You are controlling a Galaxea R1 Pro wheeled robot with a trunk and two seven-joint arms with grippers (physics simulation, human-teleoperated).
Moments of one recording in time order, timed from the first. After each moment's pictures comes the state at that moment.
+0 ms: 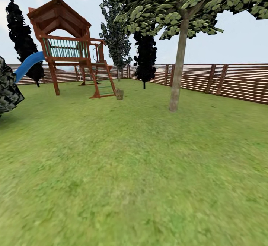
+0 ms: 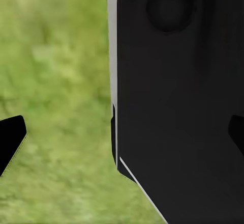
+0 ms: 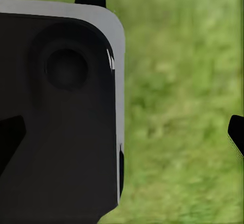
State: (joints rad) left arm 0.02 0.06 0.00 -0.01 0.00 0.00 0.00; right arm -0.07 -0.08 0.00 0.03 0.00 0.00 0.00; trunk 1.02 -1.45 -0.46
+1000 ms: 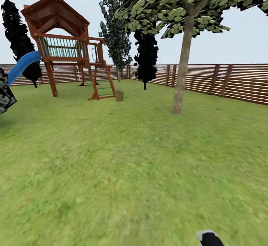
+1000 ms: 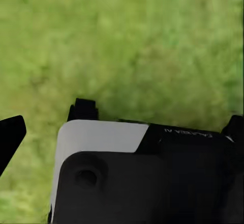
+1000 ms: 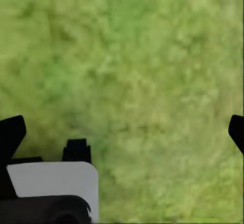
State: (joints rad) left arm -0.14 0.09 0.02 -0.78 0.29 0.83 0.00; right arm -0.23 -0.07 0.00 -0.79 0.07 0.80 -0.05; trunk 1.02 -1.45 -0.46
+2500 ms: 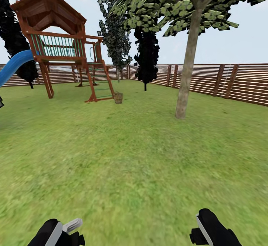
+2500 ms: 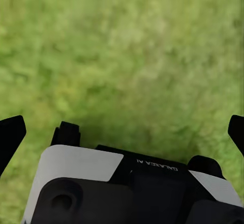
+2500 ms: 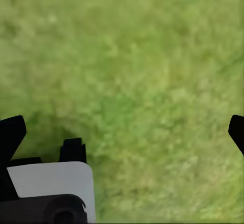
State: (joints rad) left arm -0.34 0.10 0.14 -0.70 0.37 0.92 0.08; right arm -0.43 -0.10 0.00 -0.63 0.07 0.91 -0.04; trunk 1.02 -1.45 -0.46
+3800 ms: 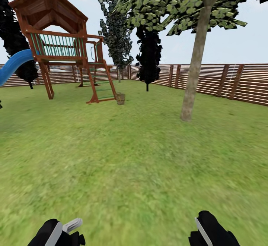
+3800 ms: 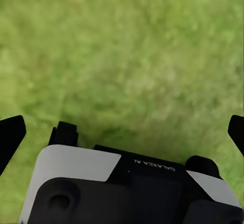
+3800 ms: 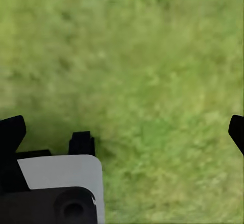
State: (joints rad) left arm -0.34 0.10 0.15 -0.70 0.37 0.92 0.08; right arm -0.43 -0.10 0.00 -0.60 0.04 0.90 -0.04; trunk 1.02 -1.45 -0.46
